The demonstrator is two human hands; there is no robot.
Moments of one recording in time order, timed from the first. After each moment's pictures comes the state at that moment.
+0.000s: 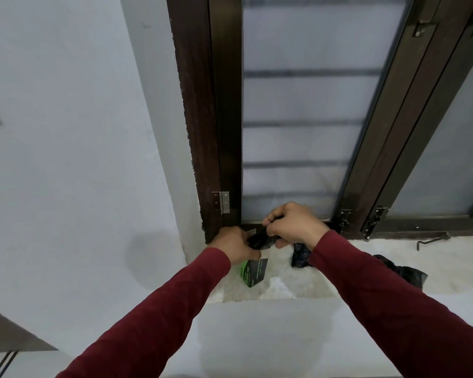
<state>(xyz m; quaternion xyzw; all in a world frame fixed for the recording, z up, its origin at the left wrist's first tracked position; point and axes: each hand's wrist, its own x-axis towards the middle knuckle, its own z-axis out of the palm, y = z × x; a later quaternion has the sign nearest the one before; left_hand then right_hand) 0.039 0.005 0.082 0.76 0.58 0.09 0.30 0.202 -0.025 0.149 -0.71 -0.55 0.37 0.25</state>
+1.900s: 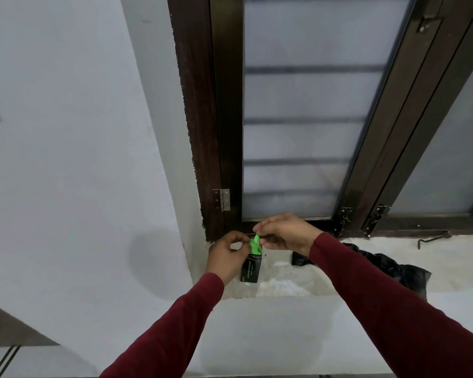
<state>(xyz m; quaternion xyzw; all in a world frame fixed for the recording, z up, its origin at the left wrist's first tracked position) 0.031 -0.025 0.033 0.57 0.56 0.40 0.44 0.211 -0.013 0.112 -0.57 -0.45 0.62 0.30</state>
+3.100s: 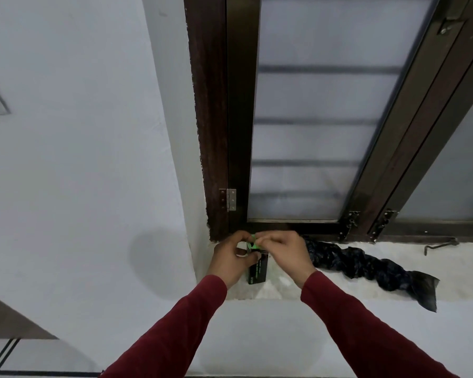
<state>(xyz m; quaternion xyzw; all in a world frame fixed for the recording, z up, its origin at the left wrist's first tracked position) 0.022 -0.020 0.022 0.64 0.51 0.39 0.42 0.179 -0.039 0.066 -0.63 -0.54 0.38 0.41</state>
